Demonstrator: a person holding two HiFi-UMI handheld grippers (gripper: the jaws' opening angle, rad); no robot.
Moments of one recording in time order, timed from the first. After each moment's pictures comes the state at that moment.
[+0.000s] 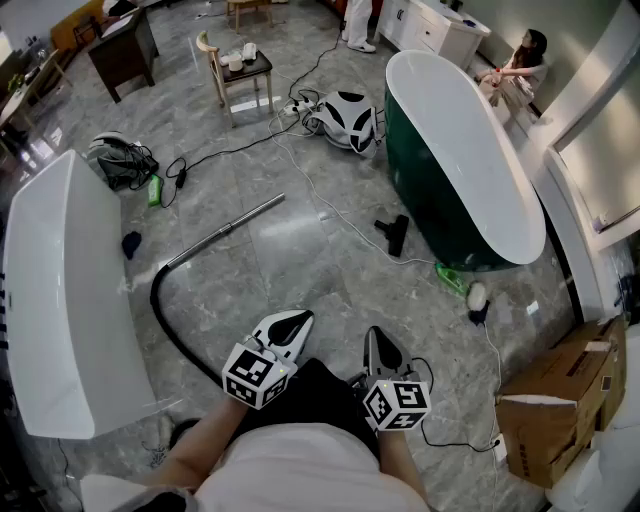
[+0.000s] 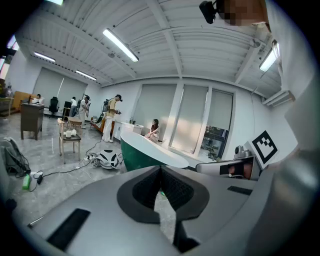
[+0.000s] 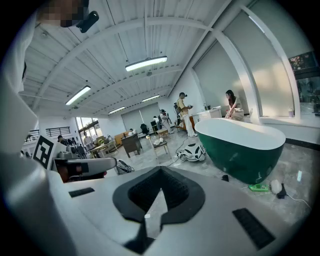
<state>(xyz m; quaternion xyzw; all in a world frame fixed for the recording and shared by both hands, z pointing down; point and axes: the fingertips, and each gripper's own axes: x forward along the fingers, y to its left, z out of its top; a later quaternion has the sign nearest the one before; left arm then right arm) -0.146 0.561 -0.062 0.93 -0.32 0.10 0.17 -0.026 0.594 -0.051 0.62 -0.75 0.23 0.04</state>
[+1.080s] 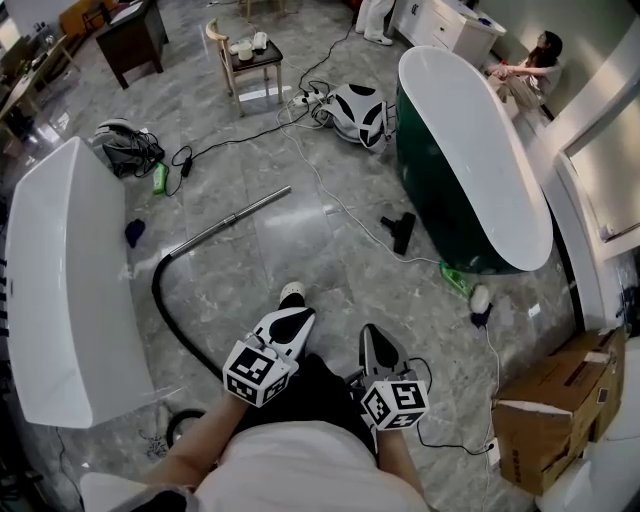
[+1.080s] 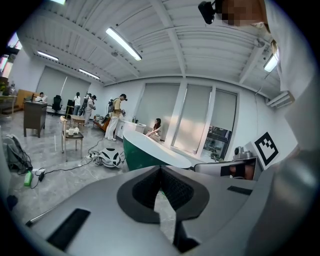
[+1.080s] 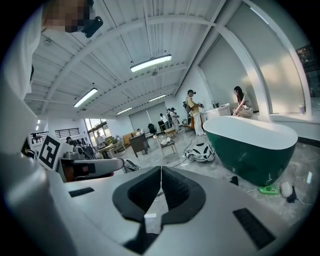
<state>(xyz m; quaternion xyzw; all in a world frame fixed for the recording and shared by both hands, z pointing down) -0.147 0.551 -0.058 0.92 -0.33 0.10 0.18 -0.041 0.580 -0.050 0.58 -0.78 0.24 0.04</state>
